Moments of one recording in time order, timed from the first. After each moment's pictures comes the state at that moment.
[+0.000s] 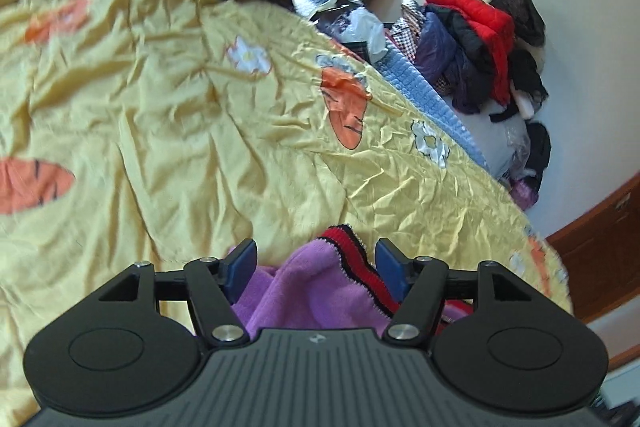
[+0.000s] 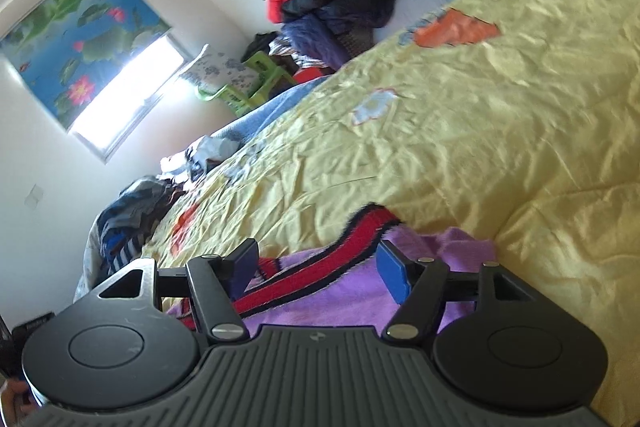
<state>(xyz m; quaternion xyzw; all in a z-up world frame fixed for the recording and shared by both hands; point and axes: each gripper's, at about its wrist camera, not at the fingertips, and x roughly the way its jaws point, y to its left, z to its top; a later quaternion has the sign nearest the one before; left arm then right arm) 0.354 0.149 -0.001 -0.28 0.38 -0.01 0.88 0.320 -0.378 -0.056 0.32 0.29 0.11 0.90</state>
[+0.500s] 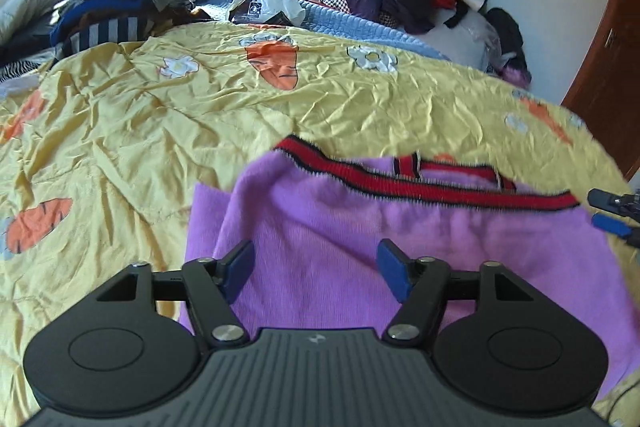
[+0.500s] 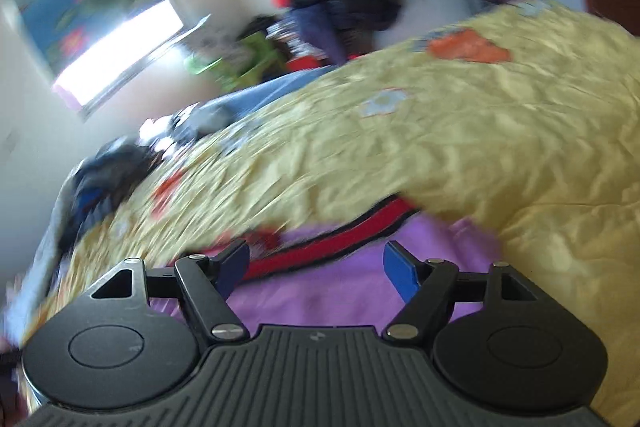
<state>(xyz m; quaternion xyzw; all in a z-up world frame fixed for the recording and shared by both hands) 0.288 0.070 -0.009 -0.05 0.39 -0.06 0.92 0.298 -0.336 -0.036 0.22 0.31 0.10 0.92</state>
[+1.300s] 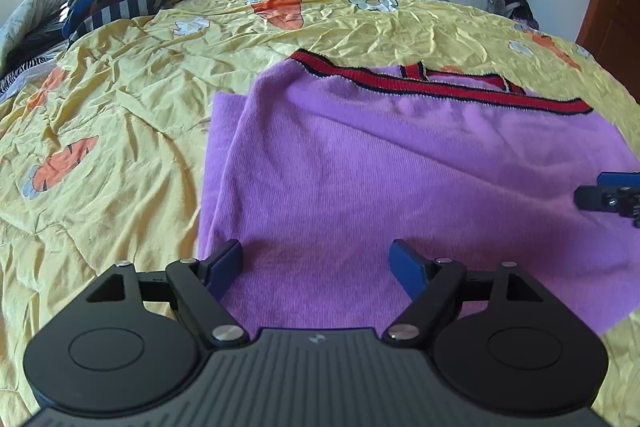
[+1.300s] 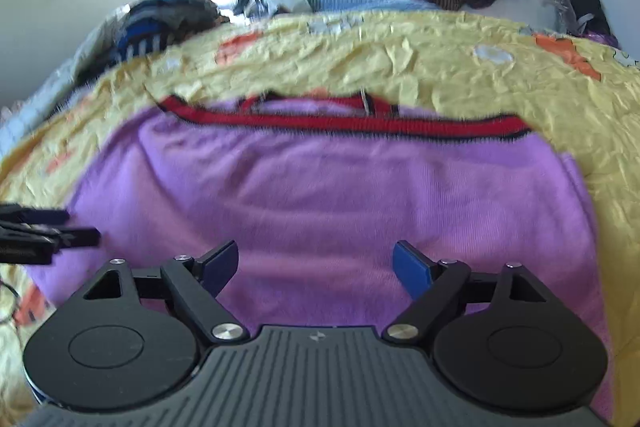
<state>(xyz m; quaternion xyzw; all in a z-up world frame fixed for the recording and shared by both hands) 0.230 0.068 -0.047 0.01 0.42 -0.05 0.91 0.249 -0.236 -0.049 0.03 0.39 0.15 0.91</state>
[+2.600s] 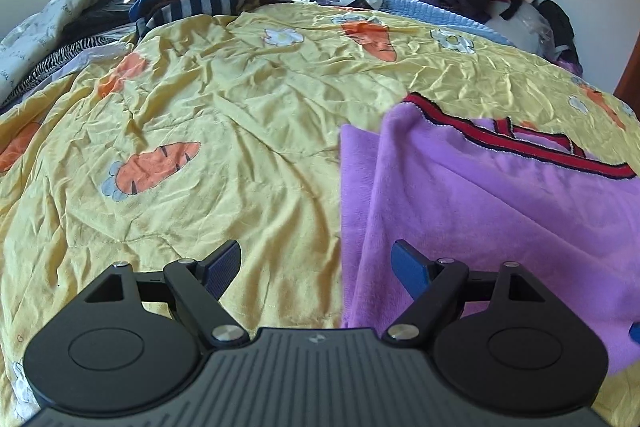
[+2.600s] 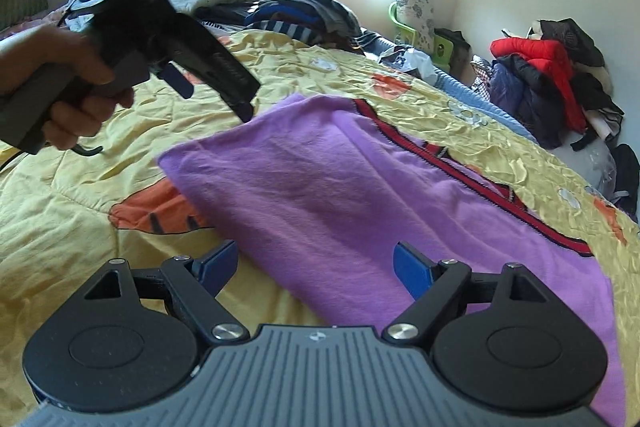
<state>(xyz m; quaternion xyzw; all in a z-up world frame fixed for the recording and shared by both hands) 0.242 0.151 -0.023 -0.04 0.40 0.02 0.91 0.107 -0.073 -0.029 -0.18 0.28 0.24 0.91</state>
